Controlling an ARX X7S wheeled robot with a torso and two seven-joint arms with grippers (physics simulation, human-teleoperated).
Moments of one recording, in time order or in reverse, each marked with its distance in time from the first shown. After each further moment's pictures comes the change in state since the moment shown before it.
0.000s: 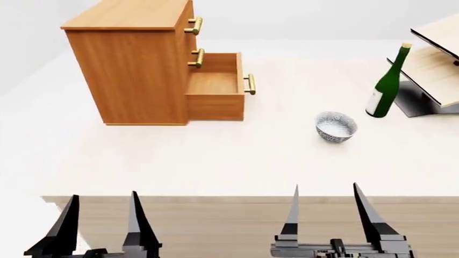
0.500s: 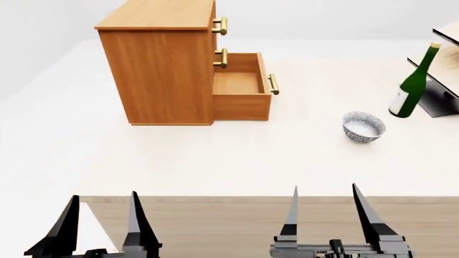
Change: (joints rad) left arm -0.002 -0.012 0.010 -0.005 -0.003 0.005 -0.013; right arm 0.001 0.014 -0.013 0.005 0.004 -0.003 0.016
